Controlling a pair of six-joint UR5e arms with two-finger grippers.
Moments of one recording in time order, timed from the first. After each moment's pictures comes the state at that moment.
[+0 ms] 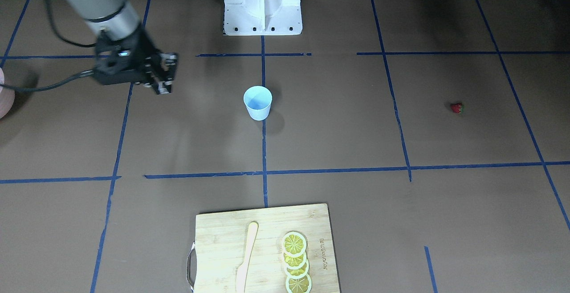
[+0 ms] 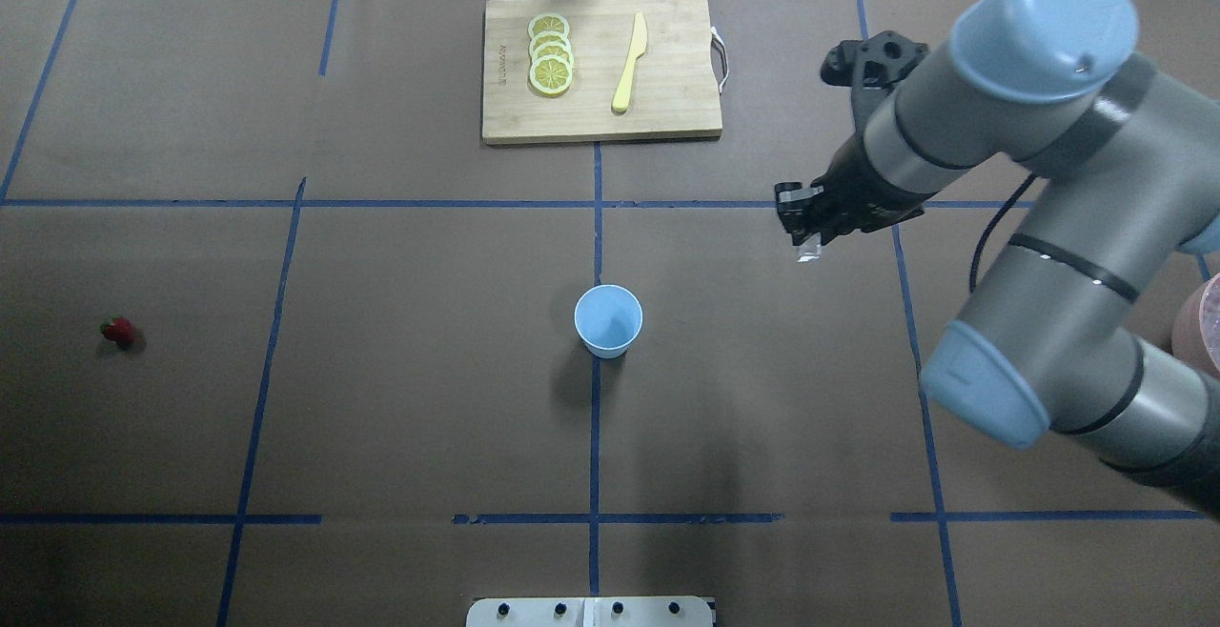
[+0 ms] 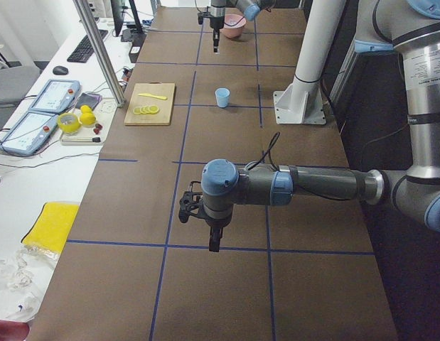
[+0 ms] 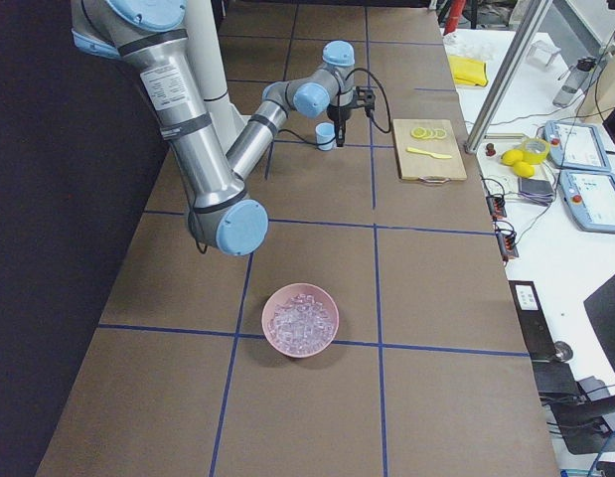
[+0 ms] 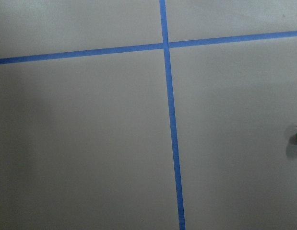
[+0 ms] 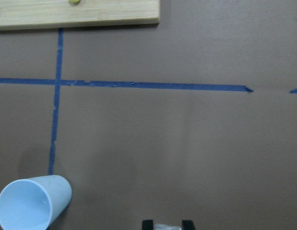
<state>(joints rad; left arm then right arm) -1.61 -1.34 -1.86 -1.54 -2.35 0.10 0.71 -1.06 2.01 -1.75 2.01 1.04</state>
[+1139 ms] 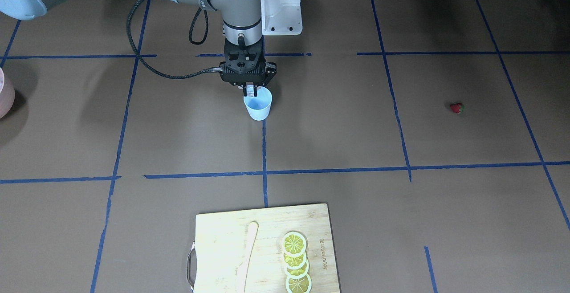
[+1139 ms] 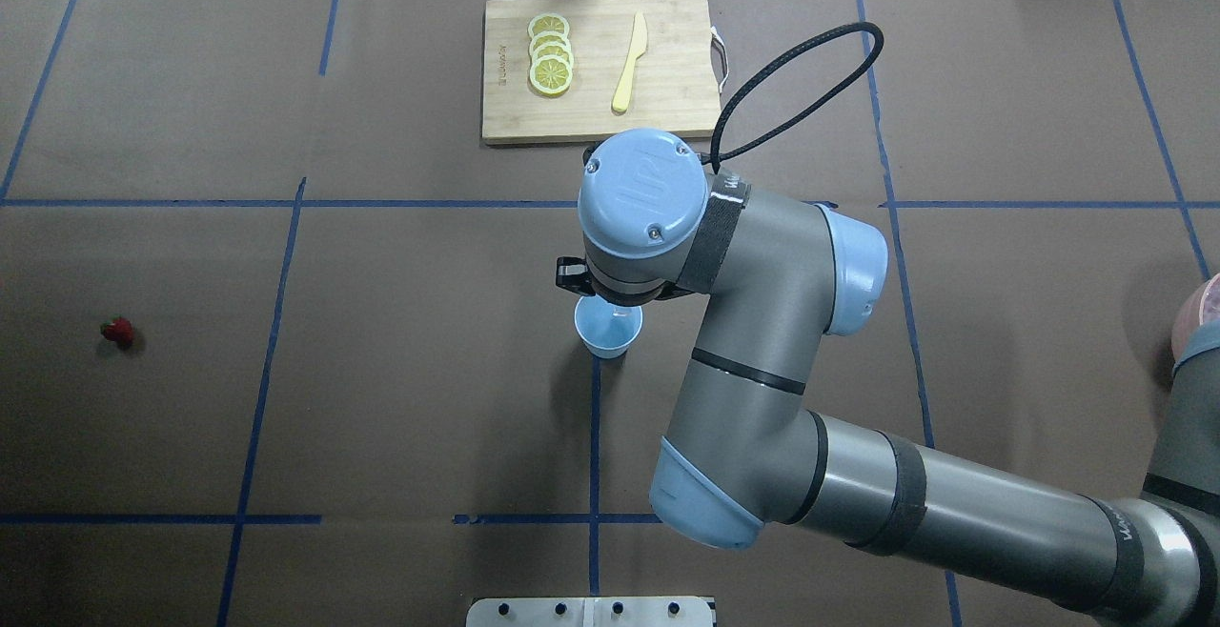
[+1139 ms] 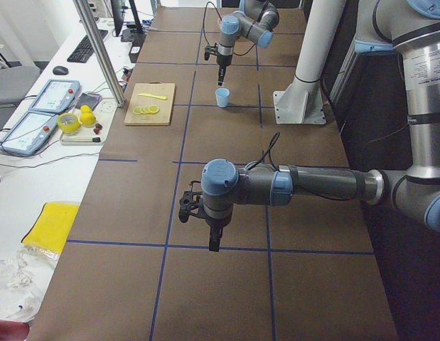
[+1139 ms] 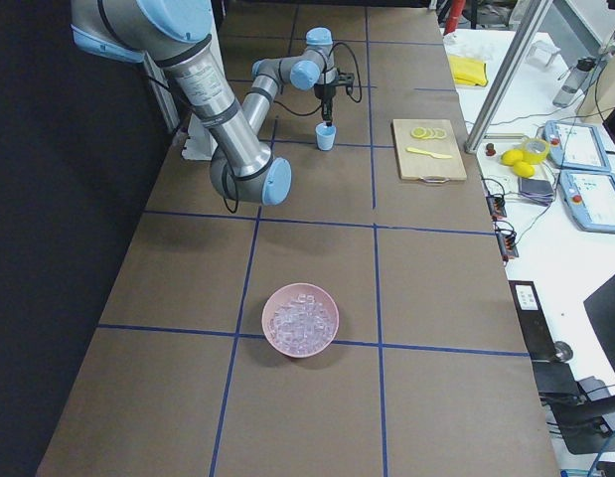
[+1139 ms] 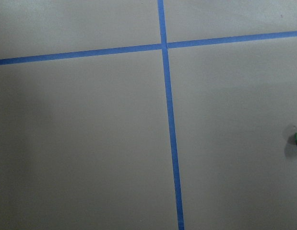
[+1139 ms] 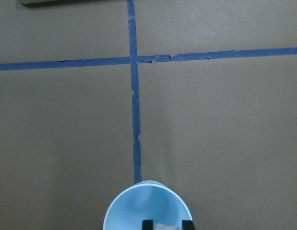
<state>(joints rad) -1.61 -1.35 -1.86 -1.54 -2.35 0.10 0.47 -0.78 1.72 -1.73 1.75 1.30</state>
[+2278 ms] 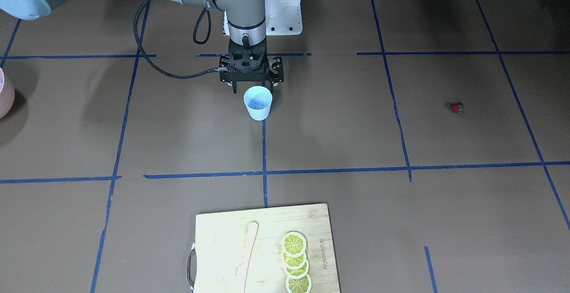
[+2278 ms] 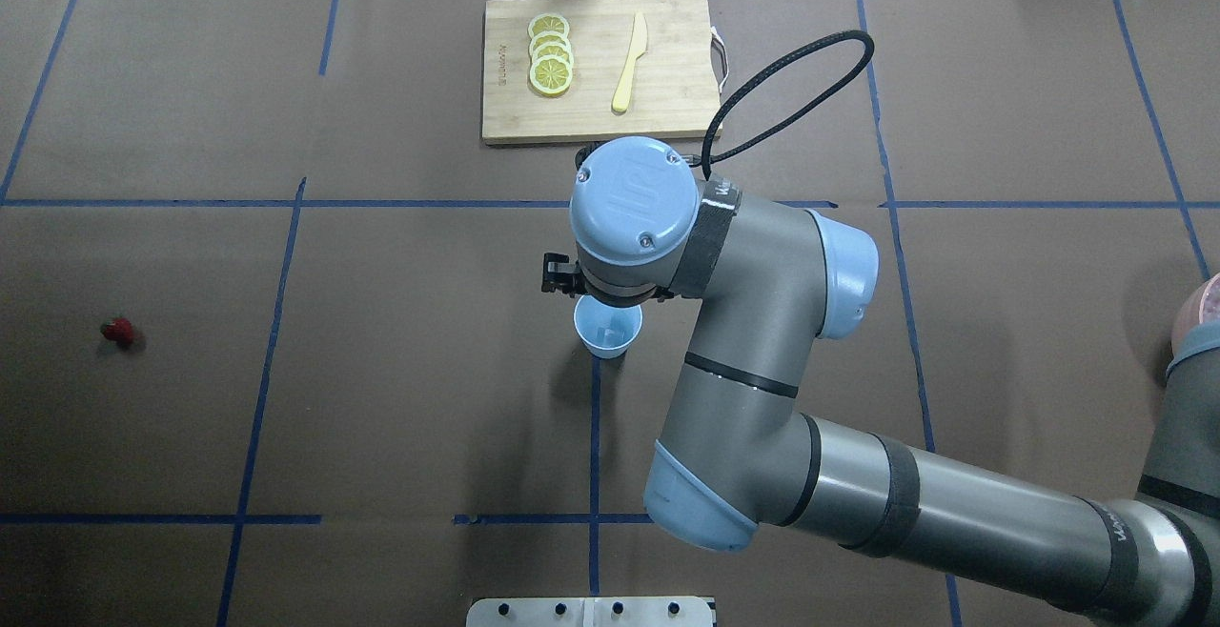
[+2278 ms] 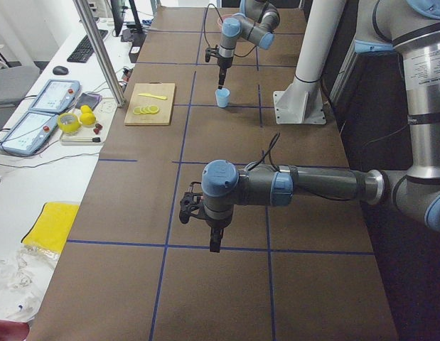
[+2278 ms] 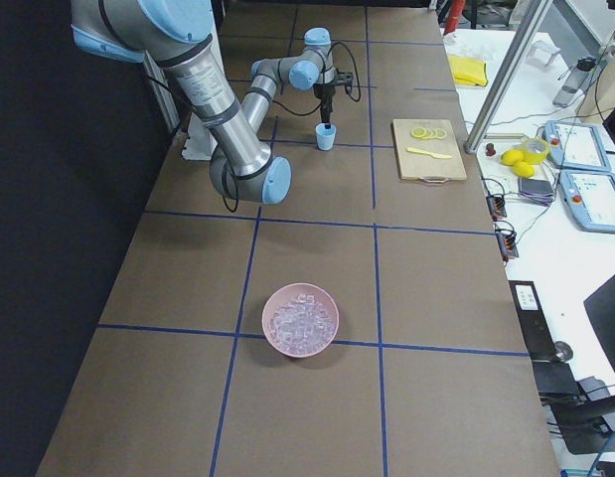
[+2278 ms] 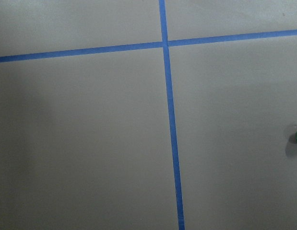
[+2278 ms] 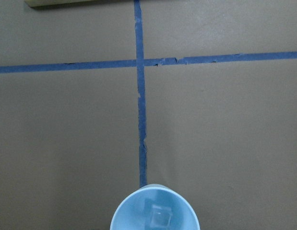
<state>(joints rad) -1.61 -1.34 -1.86 -1.54 -2.35 0.10 0.48 -0.77 1.72 -1.73 1.74 1.29</state>
